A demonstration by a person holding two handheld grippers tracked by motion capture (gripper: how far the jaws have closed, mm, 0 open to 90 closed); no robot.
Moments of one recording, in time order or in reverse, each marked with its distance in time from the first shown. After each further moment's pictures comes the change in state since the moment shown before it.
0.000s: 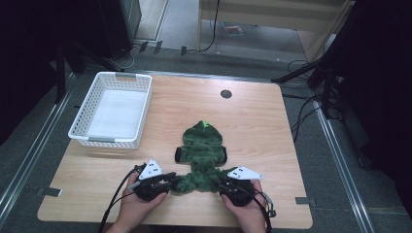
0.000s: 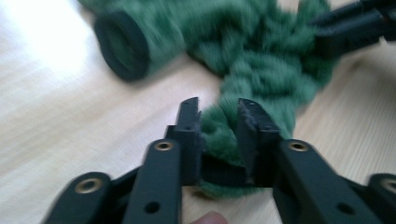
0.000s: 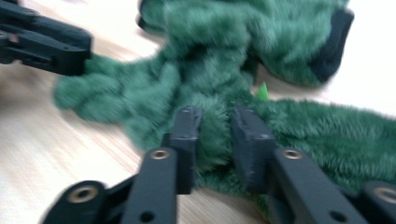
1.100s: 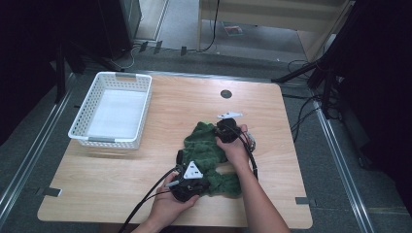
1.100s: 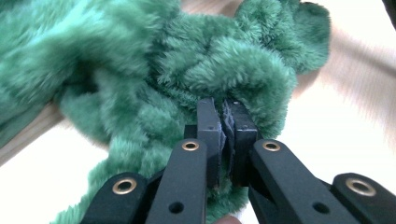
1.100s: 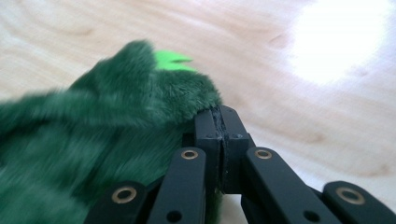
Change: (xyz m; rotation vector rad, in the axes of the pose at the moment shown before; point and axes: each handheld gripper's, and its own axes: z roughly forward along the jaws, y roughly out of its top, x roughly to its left) left arm -0.059 0.026 0.069 0.195 -0.103 0.122; right arm -0.086 0.120 0.123 0.067 -0.182 -0.033
